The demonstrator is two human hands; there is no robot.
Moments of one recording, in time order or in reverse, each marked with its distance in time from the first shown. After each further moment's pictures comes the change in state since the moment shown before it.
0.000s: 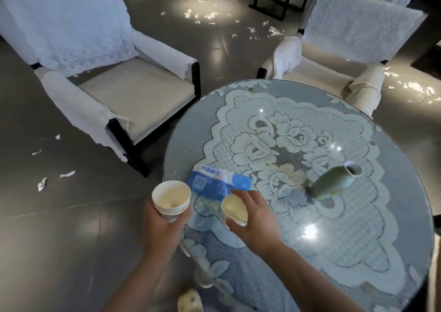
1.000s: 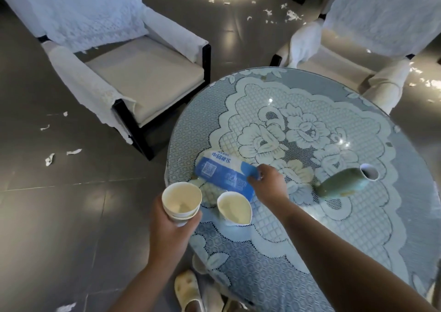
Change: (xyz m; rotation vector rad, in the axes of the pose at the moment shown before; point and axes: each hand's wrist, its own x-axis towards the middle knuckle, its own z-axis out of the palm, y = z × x) left_hand -0.027 -0.008 0.007 -0.002 -0.020 -0.016; right_hand 0.086 0.031 -0.010 -0.034 0.004 0.354
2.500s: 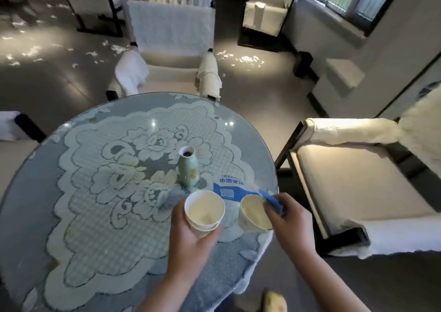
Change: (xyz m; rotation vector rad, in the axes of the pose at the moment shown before) left_hand -0.129 0.075 0.182 -0.055 -0.828 0.423; right_hand -0.232 0.187 -0.141 0.344 0.773 0.377
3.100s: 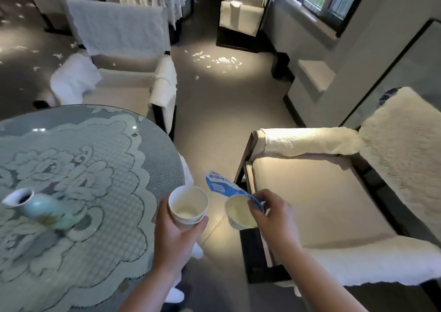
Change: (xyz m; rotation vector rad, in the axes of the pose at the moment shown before) left_hand 0.050 0.045 0.290 0.009 0.038 -0.092; right_hand 0.193 0.167 -0.160 -0.032 -0.143 0.021
